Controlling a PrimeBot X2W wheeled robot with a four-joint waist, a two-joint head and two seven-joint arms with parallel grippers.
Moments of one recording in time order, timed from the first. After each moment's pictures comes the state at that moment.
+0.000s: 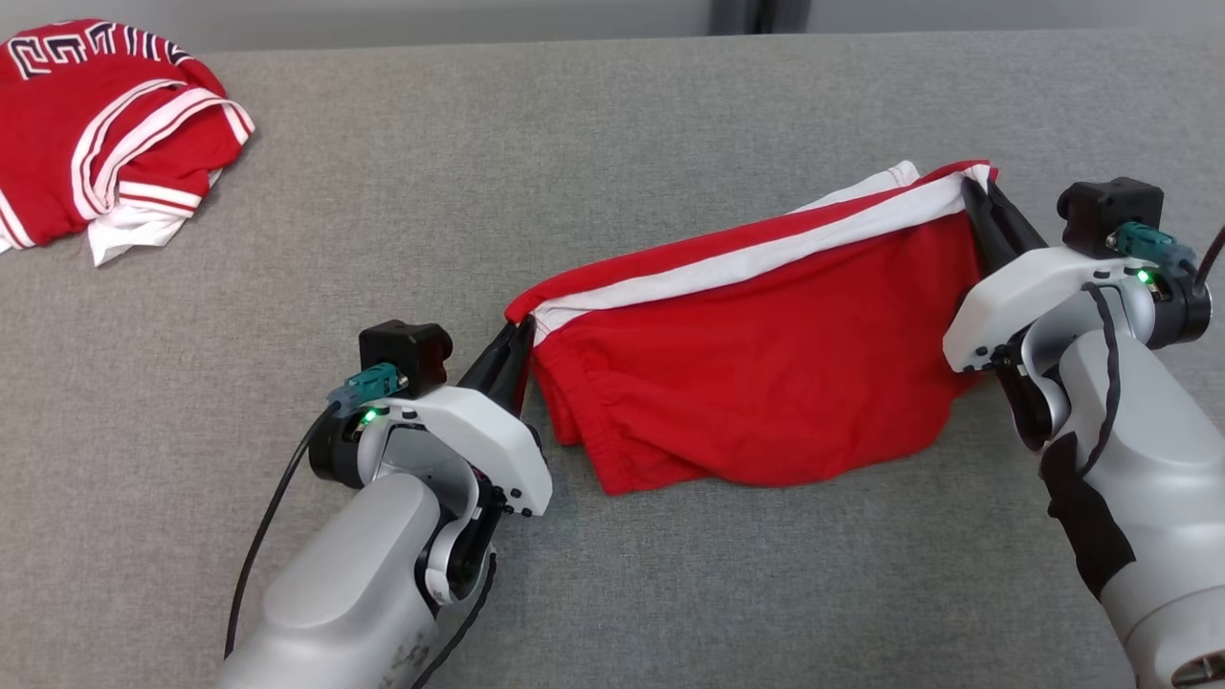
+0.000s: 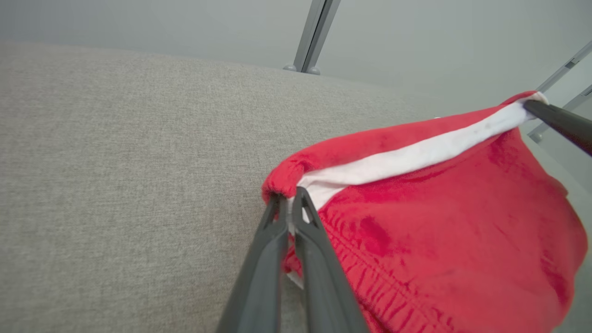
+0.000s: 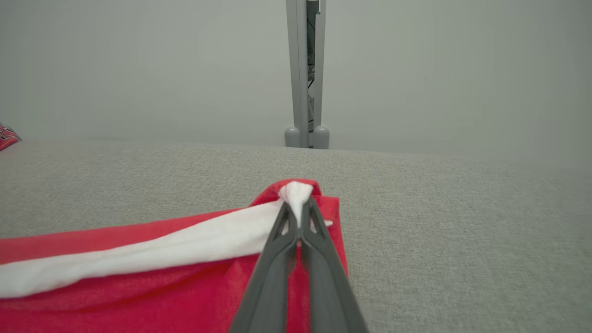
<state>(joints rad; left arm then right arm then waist) -0.59 0.16 -0.72 0.55 -0.83 0.14 -0.13 -0.87 -0.12 0.18 1.04 0.22 0.13 -0.26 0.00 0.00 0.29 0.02</state>
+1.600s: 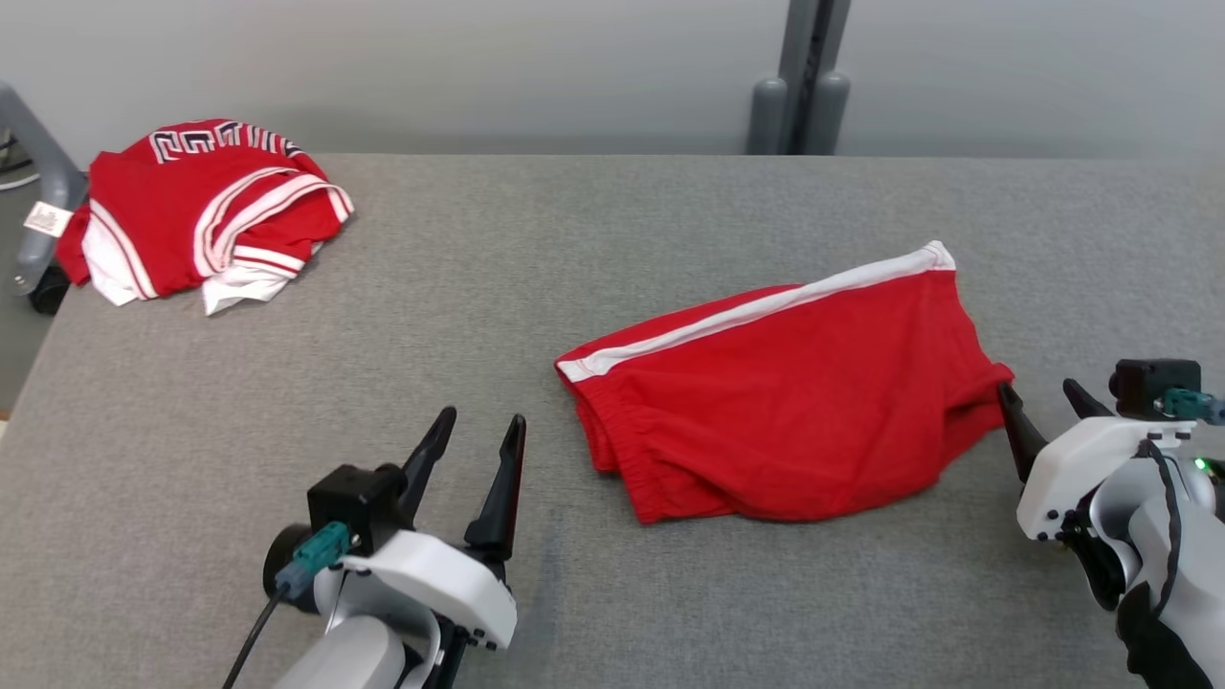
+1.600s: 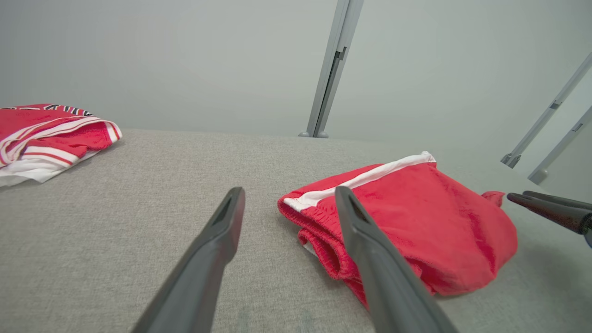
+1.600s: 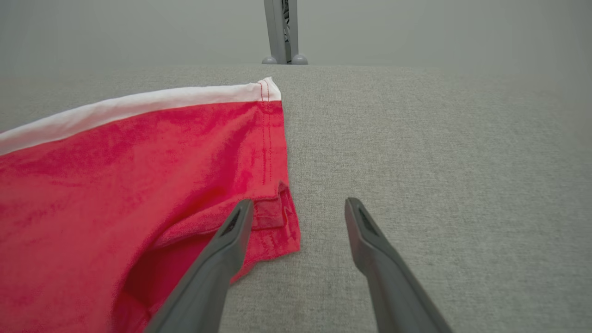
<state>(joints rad) -0.31 0.27 -0.69 0.27 -0.74 0.22 -0.26 -0.67 -0.26 0.39 1.14 0.51 0.13 -0.19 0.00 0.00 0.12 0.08</state>
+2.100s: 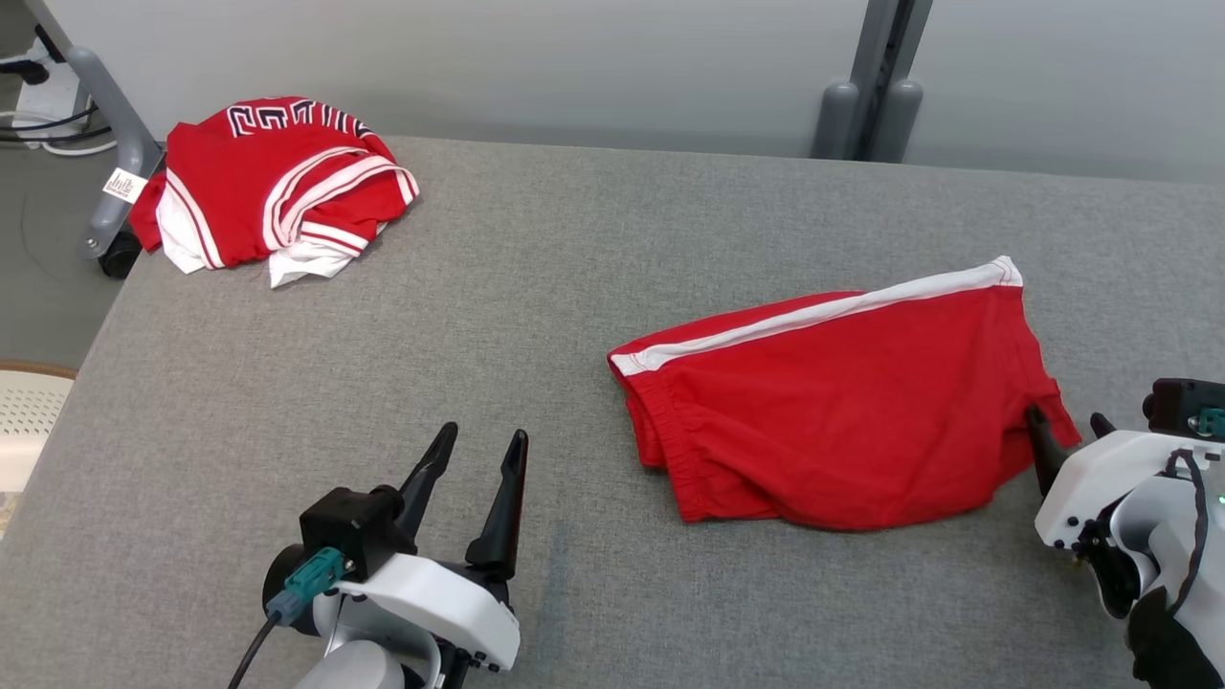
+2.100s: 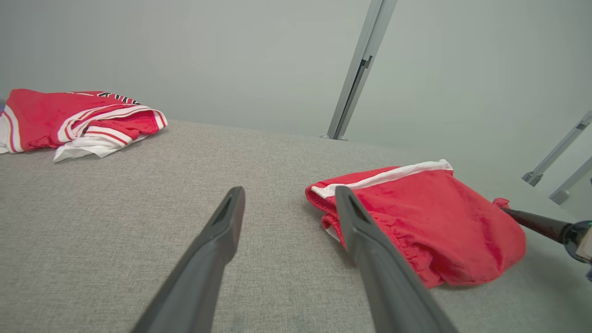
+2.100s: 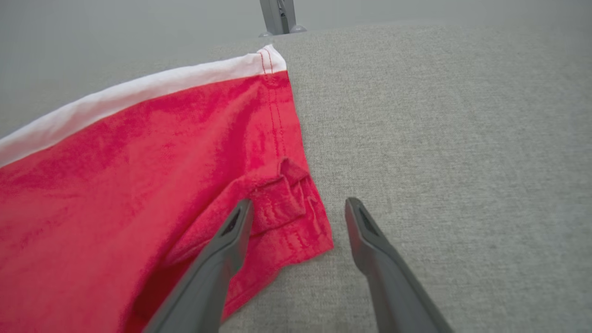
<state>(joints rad) -0.25 0.30 -0.69 0.17 -0.75 0.26 -0.26 -0.69 -0.25 0.33 1.25 0.59 0.13 -0.18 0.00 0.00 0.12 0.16</state>
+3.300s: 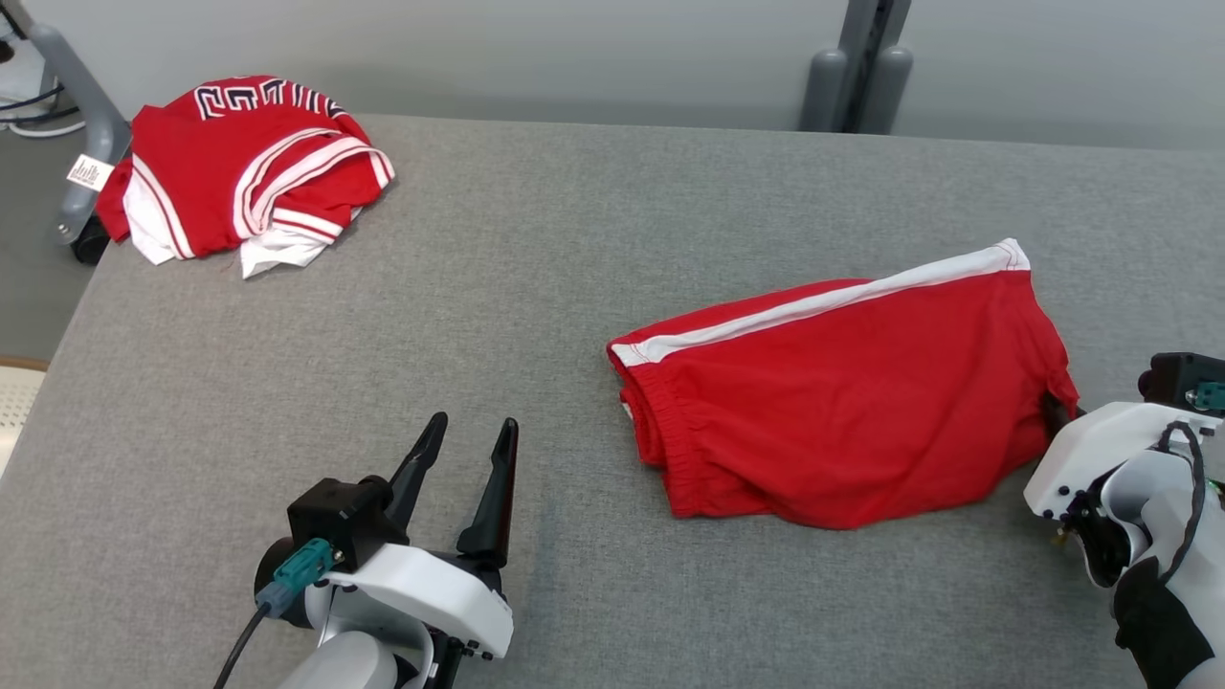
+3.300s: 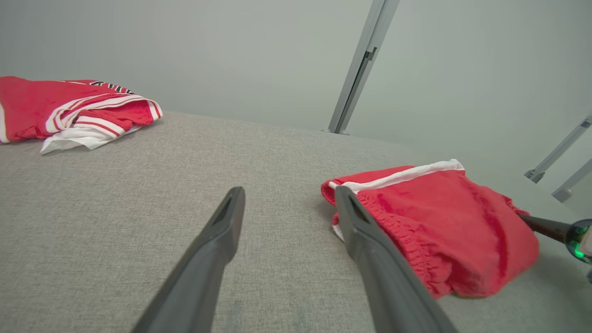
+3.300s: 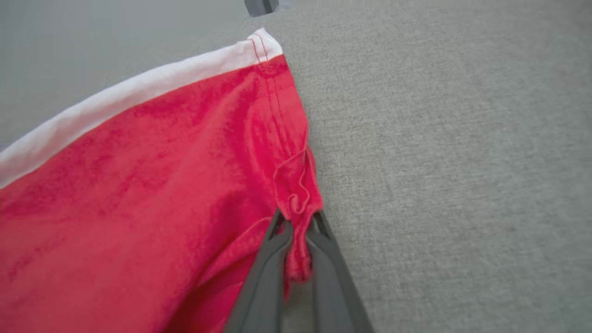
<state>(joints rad) -0.25 0.30 -0.67 0.16 -0.76 0.26 -0.25 -0.74 -0.22 0.25 1.29 0.57 0.13 -0.10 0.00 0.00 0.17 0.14</state>
